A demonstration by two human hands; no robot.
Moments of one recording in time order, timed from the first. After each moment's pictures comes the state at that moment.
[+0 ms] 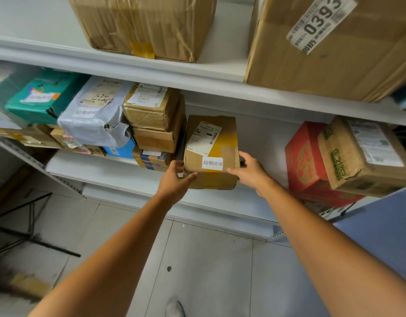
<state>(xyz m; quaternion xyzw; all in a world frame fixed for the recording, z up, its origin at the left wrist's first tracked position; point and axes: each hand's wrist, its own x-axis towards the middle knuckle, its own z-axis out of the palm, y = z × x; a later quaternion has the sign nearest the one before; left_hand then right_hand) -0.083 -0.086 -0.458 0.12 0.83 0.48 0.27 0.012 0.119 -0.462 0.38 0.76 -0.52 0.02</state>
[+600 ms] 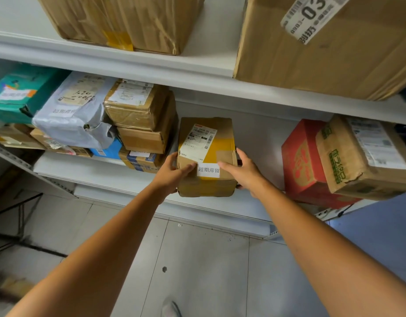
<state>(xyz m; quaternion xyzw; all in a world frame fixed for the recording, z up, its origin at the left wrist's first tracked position) -0.111 -0.056 -0.476 0.06 0.75 0.53 0.39 0.006 0.132 -0.476 0.39 0.73 -0.57 0.01</state>
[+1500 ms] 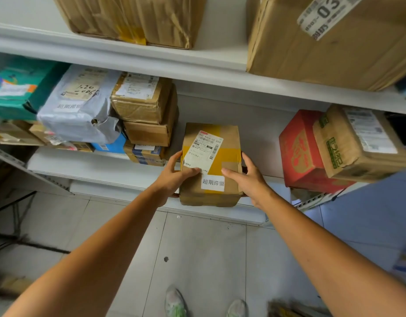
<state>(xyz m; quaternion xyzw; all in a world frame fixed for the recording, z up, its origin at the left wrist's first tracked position) -0.100 -0.088 -0.473 0.08 0.71 0.52 0.46 0.045 0.086 -0.466 0.42 0.65 -0.63 -0.04</state>
